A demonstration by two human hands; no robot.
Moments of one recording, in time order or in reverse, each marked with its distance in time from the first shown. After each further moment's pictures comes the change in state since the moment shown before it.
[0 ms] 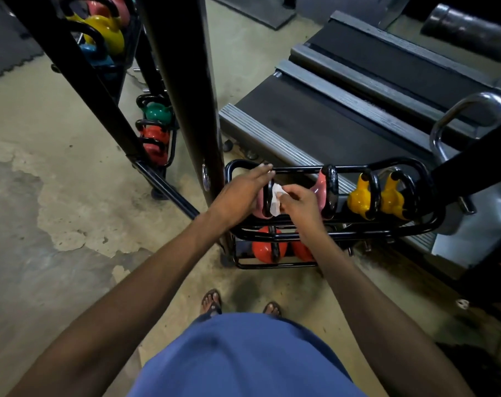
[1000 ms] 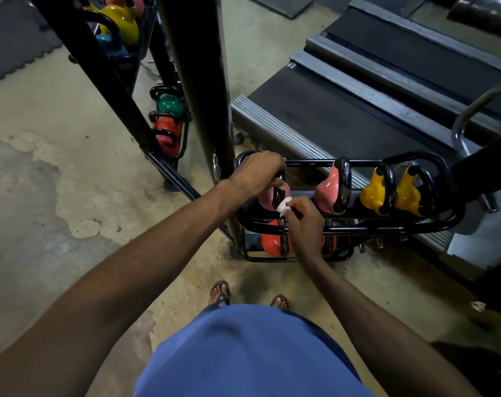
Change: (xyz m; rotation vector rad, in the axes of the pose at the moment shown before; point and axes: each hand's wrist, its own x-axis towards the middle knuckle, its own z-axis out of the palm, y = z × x) left_hand 0.046 0.010 -0.020 0.332 -0.195 -0.046; right_hand -0.038 0.041 0.020 -0.183 0.228 -0.244
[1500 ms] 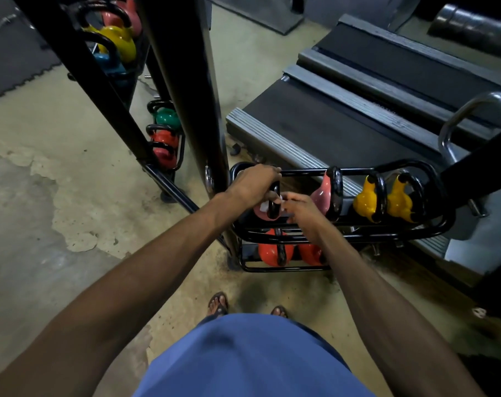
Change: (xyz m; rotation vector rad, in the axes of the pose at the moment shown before) left_hand 0.003 0.005 0.001 -0.076 -0.055 0.006; right_hand 0.063 -0.025 -0.025 0.212 -0.539 0.418
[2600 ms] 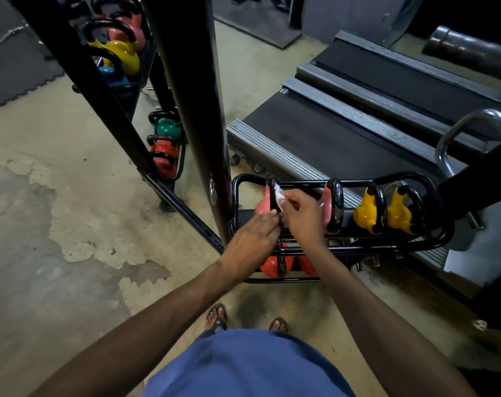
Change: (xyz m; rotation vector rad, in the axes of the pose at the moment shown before) left_hand -0.092 0.033 0.065 0.161 0.269 0.149; right_hand 0.001 -0.003 0.018 -0.238 0.373 -0.399
